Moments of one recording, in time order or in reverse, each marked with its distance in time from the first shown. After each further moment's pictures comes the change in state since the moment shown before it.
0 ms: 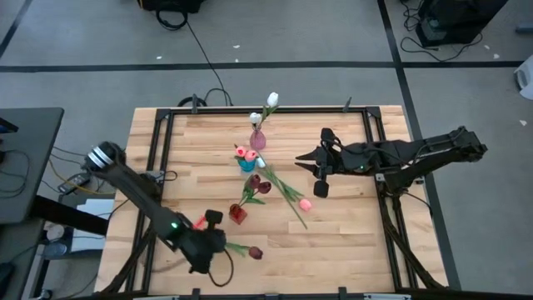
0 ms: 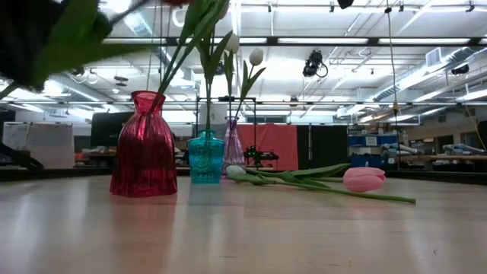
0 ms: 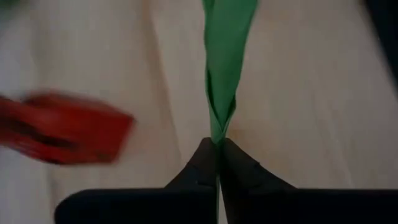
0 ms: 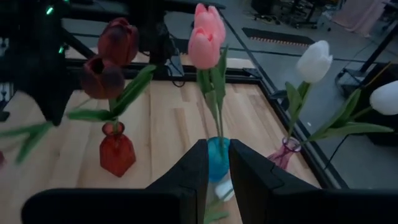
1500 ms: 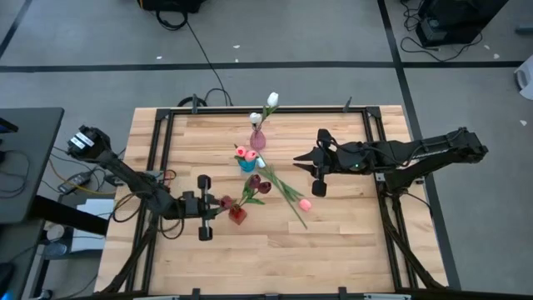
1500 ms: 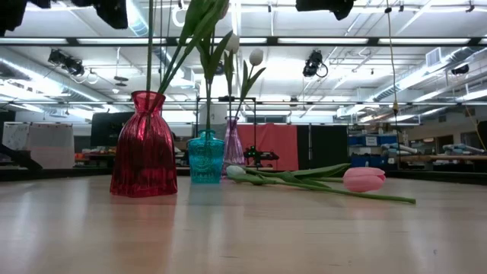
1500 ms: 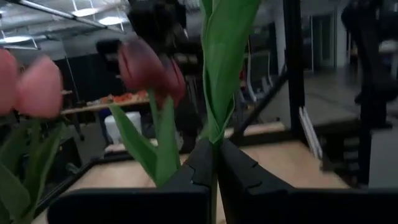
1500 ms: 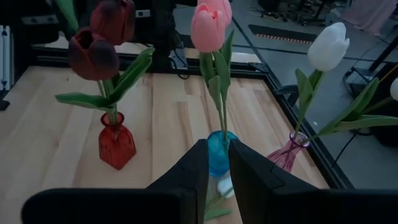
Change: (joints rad) left arm 0.123 -0.354 -0.639 1.603 -0.334 0.682; right arm -0.040 -0.001 -0.066 0.063 -0.064 -0.028
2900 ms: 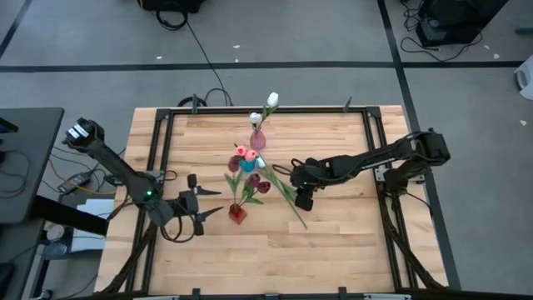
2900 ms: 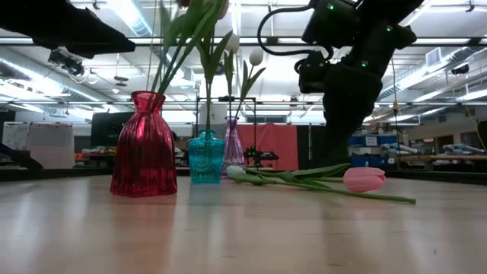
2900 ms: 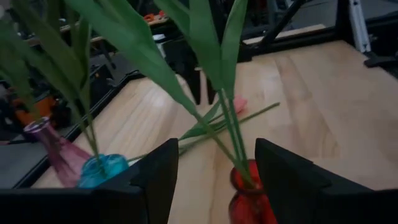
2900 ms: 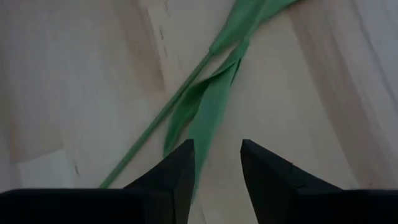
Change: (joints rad) left arm -0.107 -0.211 0.000 -0.746 -0.249 -0.306; right arm -0.092 0.427 -0.134 -0.132 -0.261 0.392
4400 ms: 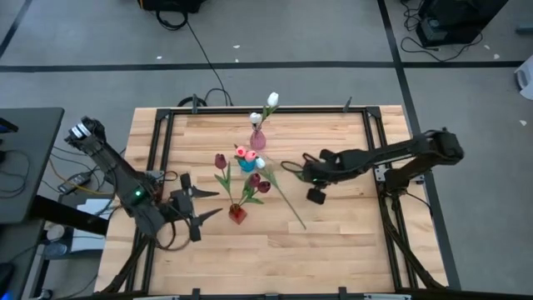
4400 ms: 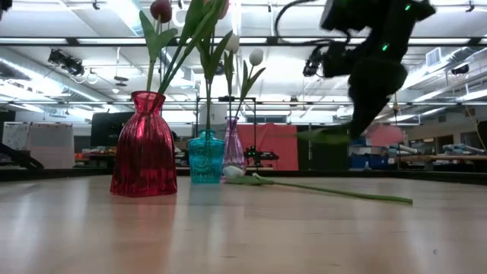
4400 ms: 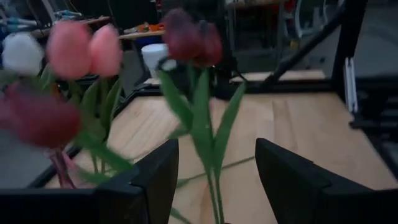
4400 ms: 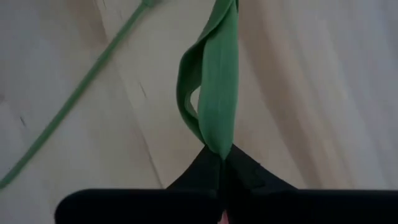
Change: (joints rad) left arm -0.084 0.026 0.333 -0.310 -0.131 -0.151; right arm -0.003 -0.122 0.035 -0.308 0.128 0.010
